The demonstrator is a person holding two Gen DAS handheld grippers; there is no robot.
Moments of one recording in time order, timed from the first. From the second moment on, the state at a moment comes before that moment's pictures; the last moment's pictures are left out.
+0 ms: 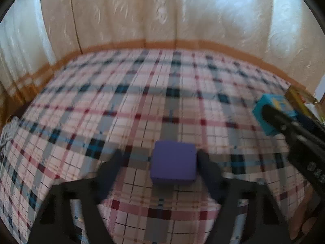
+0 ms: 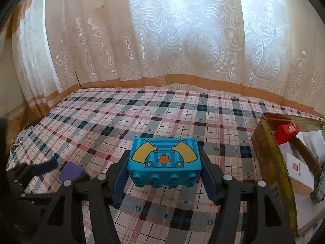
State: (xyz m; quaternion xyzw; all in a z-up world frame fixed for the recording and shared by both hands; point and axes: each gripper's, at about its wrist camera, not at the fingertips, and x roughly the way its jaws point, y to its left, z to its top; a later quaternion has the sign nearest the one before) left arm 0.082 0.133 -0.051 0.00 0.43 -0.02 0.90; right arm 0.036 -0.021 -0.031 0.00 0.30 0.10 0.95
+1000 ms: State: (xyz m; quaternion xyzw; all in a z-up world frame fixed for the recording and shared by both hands) left arm 0.048 0.145 -0.018 -0.07 0.30 0.07 0.95; right arm 0.012 -0.013 -0.019 -0.01 0.24 0.10 0.96
